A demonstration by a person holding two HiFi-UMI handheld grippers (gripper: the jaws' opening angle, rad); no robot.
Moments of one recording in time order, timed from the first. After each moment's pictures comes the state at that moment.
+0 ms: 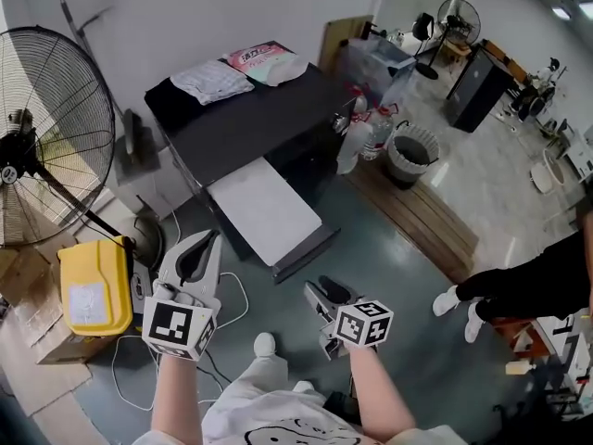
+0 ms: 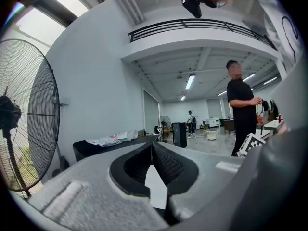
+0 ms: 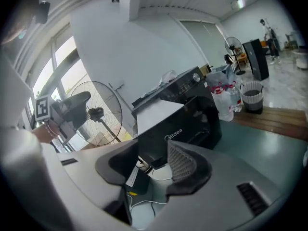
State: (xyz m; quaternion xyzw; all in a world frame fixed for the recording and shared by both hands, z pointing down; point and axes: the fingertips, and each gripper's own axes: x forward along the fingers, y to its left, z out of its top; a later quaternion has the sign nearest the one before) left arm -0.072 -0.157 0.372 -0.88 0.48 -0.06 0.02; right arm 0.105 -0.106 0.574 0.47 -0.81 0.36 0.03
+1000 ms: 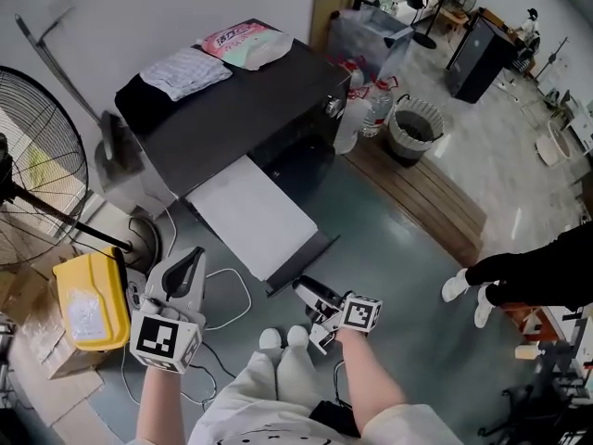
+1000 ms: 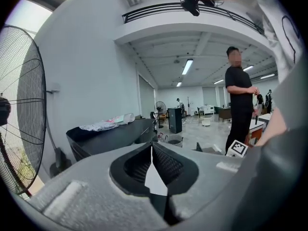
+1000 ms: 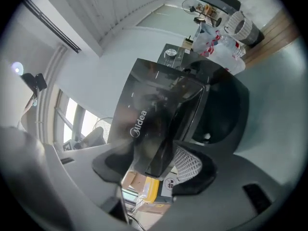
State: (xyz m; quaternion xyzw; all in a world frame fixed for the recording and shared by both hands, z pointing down) left arm -0.060 -0.202 0.438 -0.88 0.45 -0.14 -0.01; right arm 0.103 -0.154 0.651 0.31 -0.76 0.53 -0.20
